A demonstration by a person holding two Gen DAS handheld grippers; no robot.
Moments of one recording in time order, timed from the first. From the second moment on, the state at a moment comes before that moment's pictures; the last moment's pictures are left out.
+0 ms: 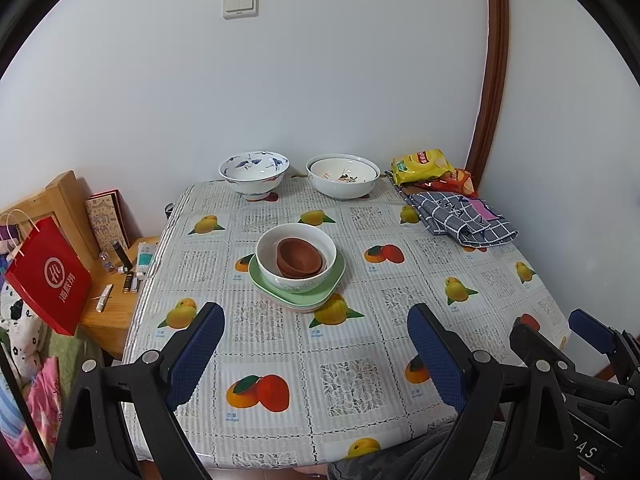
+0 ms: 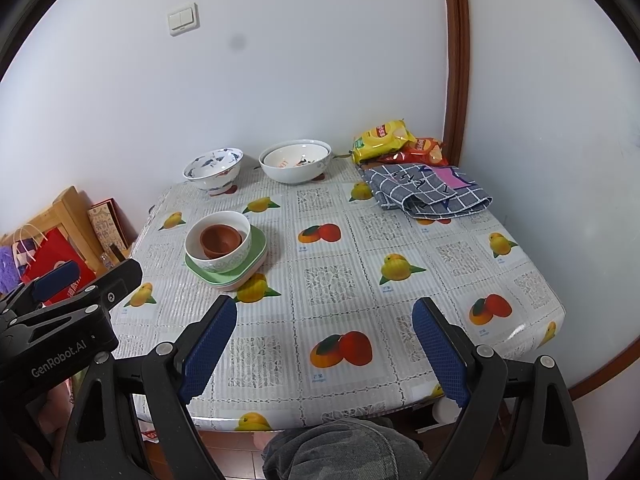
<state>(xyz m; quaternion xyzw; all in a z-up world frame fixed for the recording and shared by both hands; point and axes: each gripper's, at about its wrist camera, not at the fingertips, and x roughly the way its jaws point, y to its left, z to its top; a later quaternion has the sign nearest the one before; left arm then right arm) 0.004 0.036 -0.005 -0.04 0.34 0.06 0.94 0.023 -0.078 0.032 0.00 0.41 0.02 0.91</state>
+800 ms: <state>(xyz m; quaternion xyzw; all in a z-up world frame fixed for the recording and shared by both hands) 0.003 0.036 -0.004 -0.04 0.34 0.06 0.94 0.021 -0.078 0.036 0.00 0.41 0.02 0.91</state>
